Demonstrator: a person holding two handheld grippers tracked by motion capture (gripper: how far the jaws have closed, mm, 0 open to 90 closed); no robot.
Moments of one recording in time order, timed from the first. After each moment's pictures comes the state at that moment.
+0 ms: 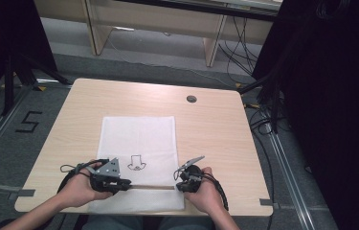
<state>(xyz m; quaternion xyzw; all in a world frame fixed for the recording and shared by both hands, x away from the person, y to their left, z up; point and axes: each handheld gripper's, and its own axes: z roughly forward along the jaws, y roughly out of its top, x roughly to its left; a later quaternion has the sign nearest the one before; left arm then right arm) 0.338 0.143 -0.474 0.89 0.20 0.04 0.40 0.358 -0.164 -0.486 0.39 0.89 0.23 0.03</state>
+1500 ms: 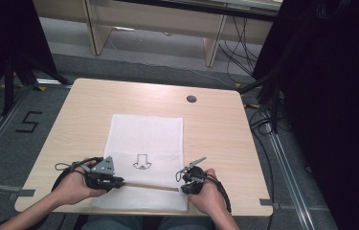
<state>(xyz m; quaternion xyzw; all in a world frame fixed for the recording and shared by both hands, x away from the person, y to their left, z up) 0.347 0.158 -0.482 0.90 0.22 0.05 0.37 0.352 -0.171 -0.482 0.41 0.89 0.19 0.04</state>
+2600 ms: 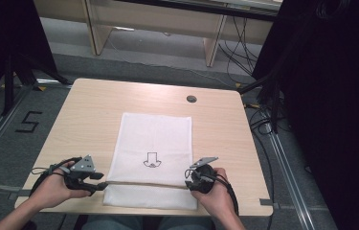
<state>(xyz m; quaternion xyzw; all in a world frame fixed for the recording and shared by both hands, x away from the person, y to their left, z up) 0.343 0.209 -0.483 0.88 0.28 0.08 0.37 0.347 -0.191 -0.464 0.43 0.87 0.24 0.10</state>
